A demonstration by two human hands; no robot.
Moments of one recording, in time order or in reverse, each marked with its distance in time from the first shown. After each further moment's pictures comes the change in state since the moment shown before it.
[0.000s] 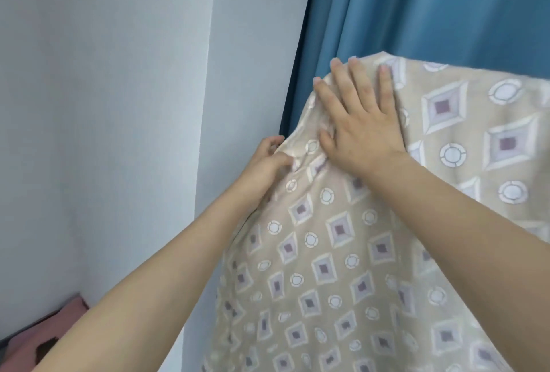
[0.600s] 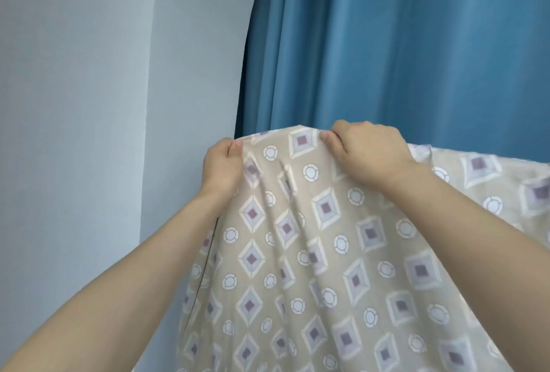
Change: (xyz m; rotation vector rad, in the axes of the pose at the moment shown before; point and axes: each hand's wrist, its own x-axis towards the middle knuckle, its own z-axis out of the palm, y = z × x) left_hand 0.071 0.086 0.039 0.341 0.353 0.351; right_hand 0.009 0.113 -0.046 0.168 -0.175 0.250
